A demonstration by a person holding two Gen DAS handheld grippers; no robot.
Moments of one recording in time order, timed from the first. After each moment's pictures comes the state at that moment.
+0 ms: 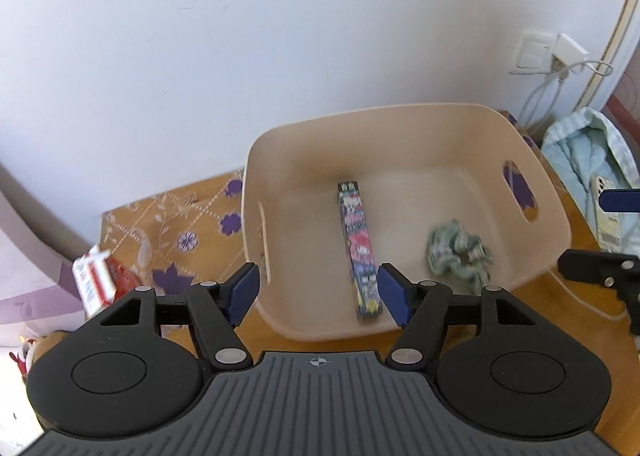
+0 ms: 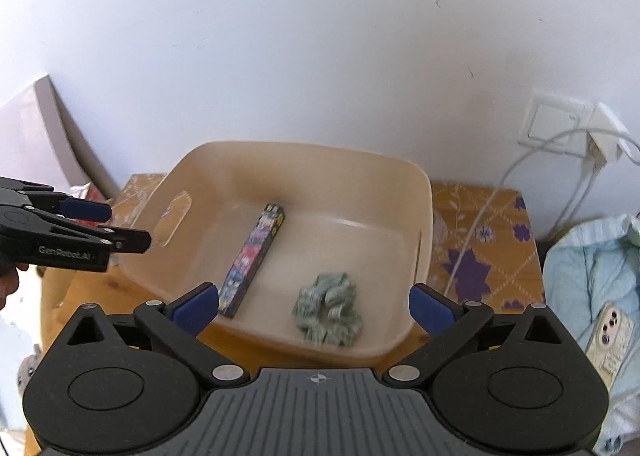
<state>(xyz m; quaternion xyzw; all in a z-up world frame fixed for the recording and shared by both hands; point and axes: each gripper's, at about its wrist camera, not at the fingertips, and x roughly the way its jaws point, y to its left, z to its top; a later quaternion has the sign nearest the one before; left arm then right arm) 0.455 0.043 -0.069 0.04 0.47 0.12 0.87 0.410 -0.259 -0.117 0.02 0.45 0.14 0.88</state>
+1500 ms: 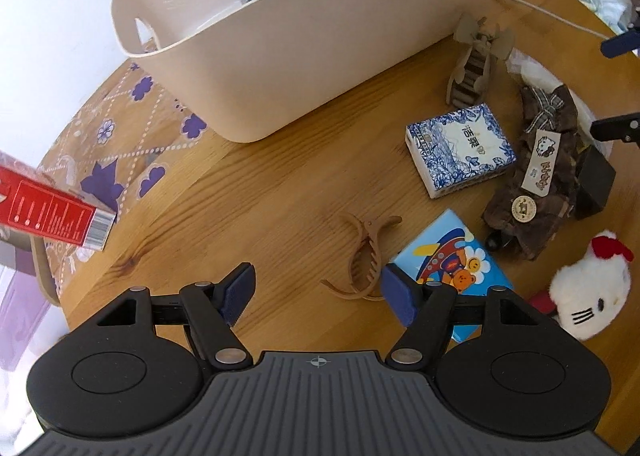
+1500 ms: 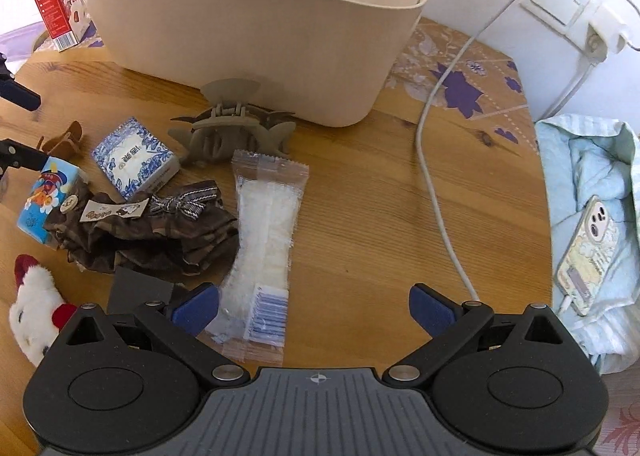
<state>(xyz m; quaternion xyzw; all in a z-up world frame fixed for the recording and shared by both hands) 0.398 0.071 -0.220 0.40 0.43 -0.16 0.79 0.319 -0.263 -0.256 -0.12 0.55 0.10 0.82</state>
